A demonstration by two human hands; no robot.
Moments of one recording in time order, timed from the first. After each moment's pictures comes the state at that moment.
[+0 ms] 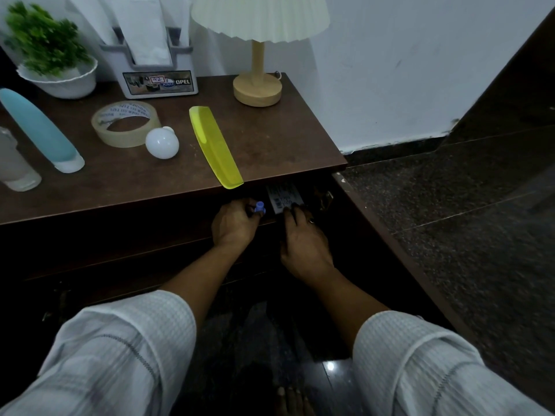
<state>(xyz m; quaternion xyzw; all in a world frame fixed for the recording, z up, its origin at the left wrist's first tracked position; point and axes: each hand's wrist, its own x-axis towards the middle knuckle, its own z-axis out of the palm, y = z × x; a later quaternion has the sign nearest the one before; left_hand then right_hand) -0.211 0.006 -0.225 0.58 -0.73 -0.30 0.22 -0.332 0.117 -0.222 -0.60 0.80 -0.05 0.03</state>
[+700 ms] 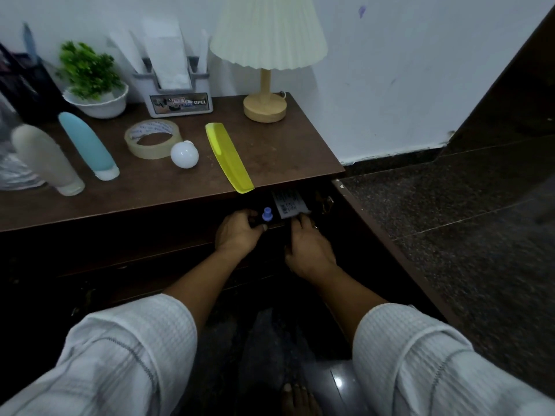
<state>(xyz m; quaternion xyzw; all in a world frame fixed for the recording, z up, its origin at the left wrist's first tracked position) -0.181 0.023 -0.197 0.55 -0.75 -0.32 0.17 -0.318 0.130 -0.191 -0.58 0.81 -0.05 0.11</state>
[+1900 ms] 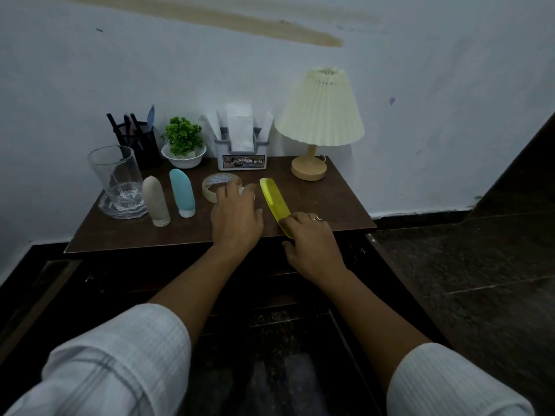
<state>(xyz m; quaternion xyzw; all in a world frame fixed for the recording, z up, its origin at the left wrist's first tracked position) -0.104 -0.001 -0.062 0.56 -0.79 -0.02 0.26 -0.255 0.088 -0.079 -0.71 0.67 -0.18 -0.10</state>
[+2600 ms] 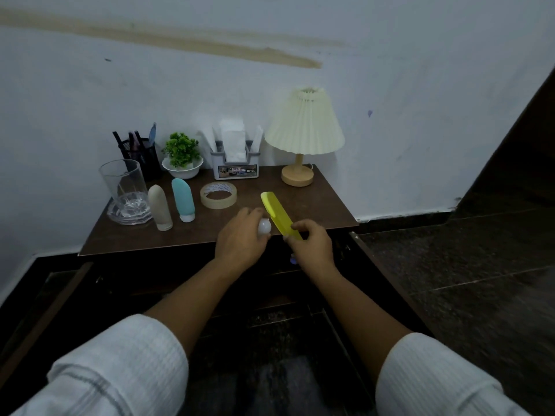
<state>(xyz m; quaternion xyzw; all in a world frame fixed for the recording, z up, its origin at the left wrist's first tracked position) -0.094 0.048 -0.056 0.46 -0.84 -0.13 0.26 -0.246 0.121 -0.068 -0.43 0.72 -0.49 0.23</state>
